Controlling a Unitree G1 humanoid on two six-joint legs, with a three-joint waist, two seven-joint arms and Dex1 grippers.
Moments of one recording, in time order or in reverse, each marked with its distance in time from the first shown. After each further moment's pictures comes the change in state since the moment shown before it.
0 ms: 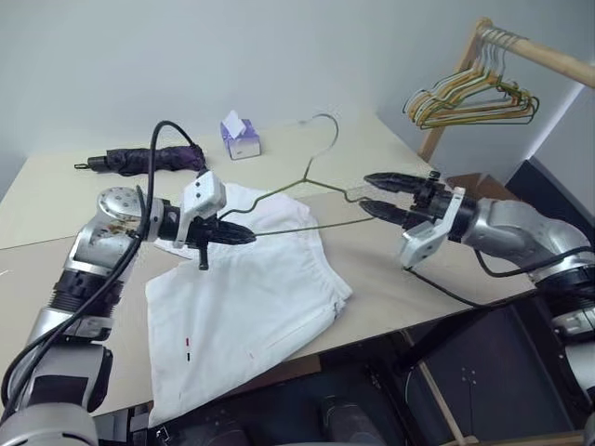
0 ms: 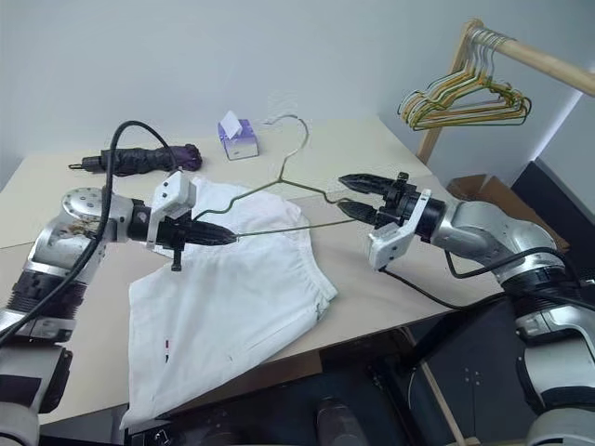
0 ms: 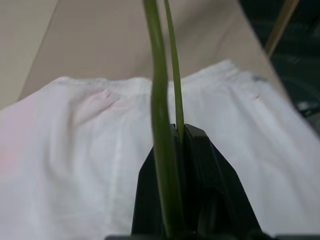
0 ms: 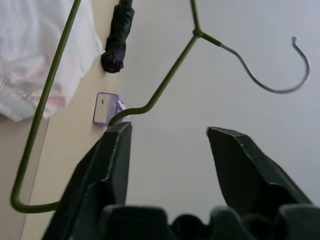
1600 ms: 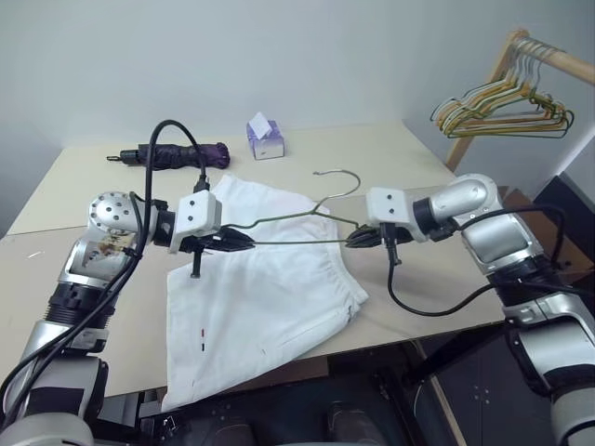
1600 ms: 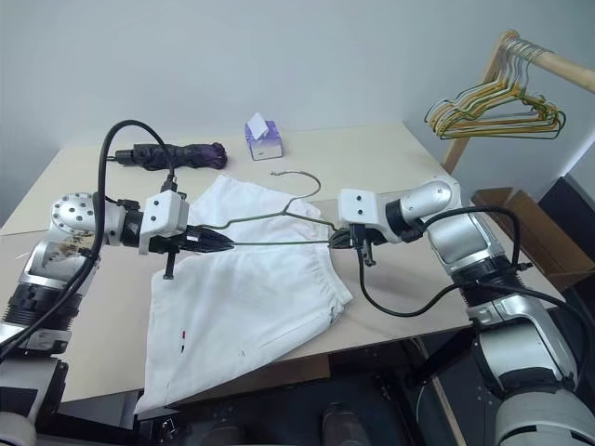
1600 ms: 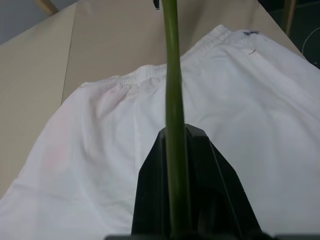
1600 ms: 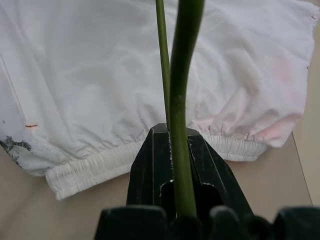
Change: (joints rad) left arm 0.054 -0.001 0.039 -0.025 -0.013 -0.277 -0.093; right arm -0.097 0.207 0.015 -0.156 0.421 1.140 1.049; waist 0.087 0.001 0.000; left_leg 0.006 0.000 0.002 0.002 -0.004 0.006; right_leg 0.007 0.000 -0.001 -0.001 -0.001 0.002
